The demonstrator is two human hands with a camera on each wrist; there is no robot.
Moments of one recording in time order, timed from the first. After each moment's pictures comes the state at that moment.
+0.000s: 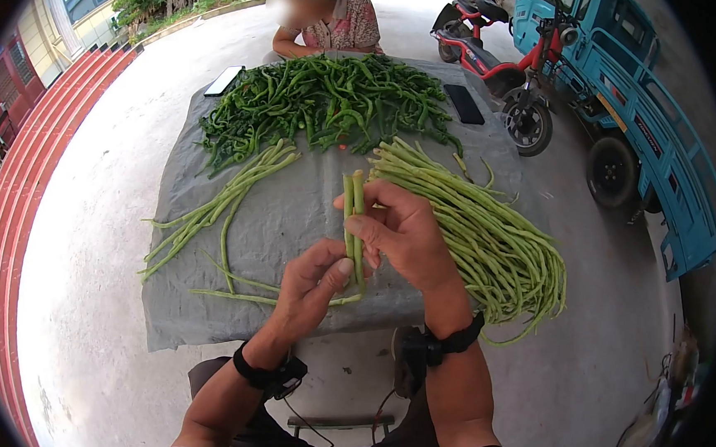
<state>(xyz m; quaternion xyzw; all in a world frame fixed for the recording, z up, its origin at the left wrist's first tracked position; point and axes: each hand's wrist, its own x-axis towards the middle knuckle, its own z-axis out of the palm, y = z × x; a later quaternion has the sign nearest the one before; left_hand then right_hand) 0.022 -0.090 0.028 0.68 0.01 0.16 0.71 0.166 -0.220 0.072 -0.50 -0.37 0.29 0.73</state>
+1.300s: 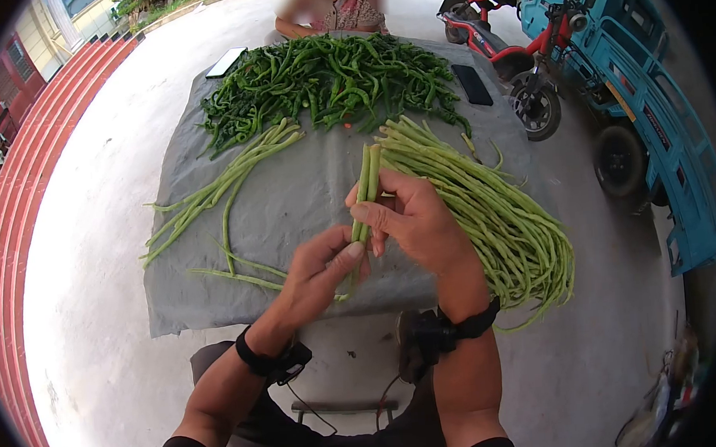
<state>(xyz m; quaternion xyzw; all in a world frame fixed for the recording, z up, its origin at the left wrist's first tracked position) 0.022 -0.091 0.026 0.70 0.03 0.11 0.70 0.172 -0.228 0.074 -0.56 -0.37 0.36 0.65</state>
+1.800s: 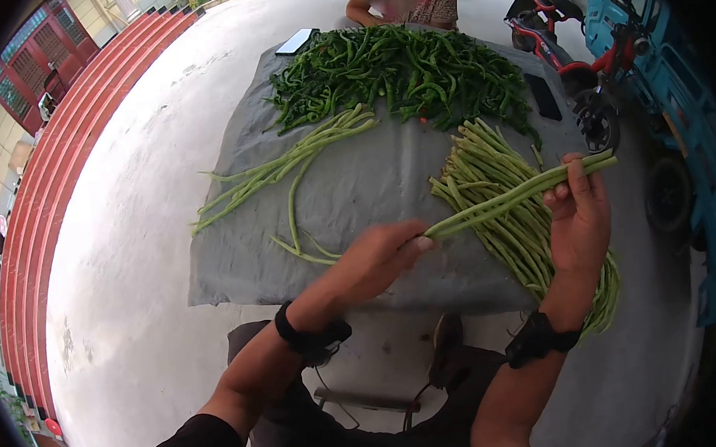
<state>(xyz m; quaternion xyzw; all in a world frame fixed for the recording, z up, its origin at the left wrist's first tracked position) 0.025 -0.060 0.017 0.86 0.00 0.10 0.50 0.227 -0.290 0.072 -0.49 -0.19 0.08 0.85</state>
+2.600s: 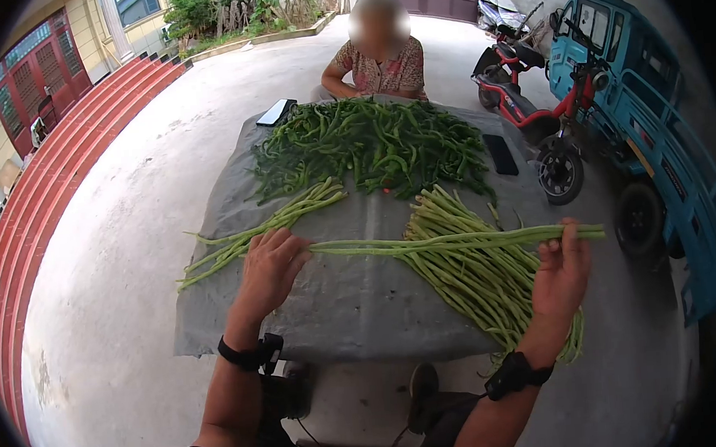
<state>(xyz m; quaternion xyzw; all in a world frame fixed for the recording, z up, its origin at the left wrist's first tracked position) -0.008 0.026 0.056 0.95 0.11 0.26 0.13 0.248 -0.344 0.076 -0.41 -0.17 -0.04 0.90</state>
